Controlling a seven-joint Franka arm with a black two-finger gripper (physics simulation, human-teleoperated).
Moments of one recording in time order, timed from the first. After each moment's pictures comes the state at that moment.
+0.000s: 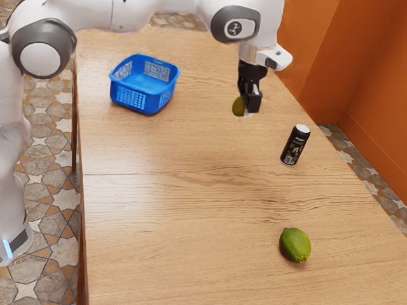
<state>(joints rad) -0.29 0.08 0.33 -1.51 -0.02 1.73 0.14</state>
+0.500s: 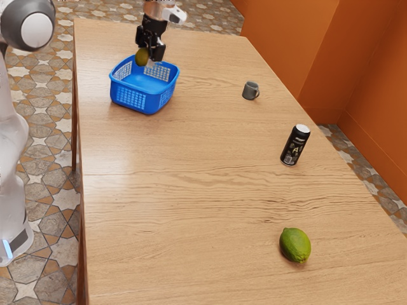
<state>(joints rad) -0.18 -0.07 0.86 -1.75 0.10 1.61 0.30</state>
